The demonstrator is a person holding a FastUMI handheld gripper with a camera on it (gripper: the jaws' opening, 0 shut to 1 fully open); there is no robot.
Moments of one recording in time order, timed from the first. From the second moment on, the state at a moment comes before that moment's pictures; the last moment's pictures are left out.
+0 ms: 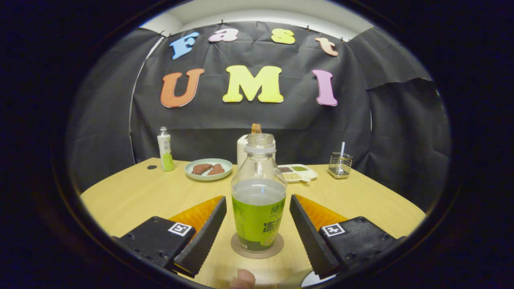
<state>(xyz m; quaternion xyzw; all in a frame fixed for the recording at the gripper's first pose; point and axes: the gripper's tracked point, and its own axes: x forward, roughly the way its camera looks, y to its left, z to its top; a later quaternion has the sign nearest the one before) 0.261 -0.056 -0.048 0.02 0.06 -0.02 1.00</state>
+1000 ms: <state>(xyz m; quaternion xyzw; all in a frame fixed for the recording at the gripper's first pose) 0.050 -0.043 0.047 0.04 -0.01 -0.04 1.00</state>
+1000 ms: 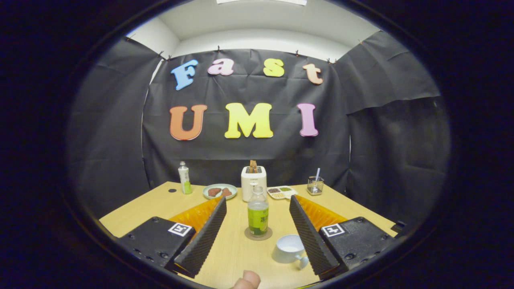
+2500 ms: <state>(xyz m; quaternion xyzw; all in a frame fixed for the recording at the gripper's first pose) -0.040 -0.023 0.019 0.04 -0.06 0.00 1.00</state>
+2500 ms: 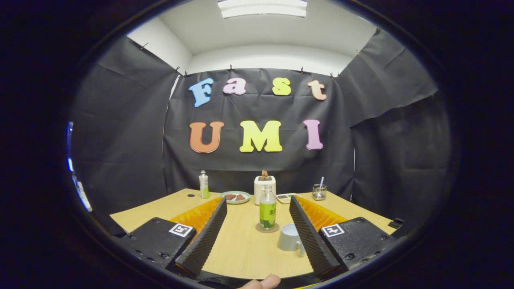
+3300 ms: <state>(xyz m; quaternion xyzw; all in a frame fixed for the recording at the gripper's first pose) -0.052 -0.038 0.003 0.07 -0.06 -0.01 1.00</state>
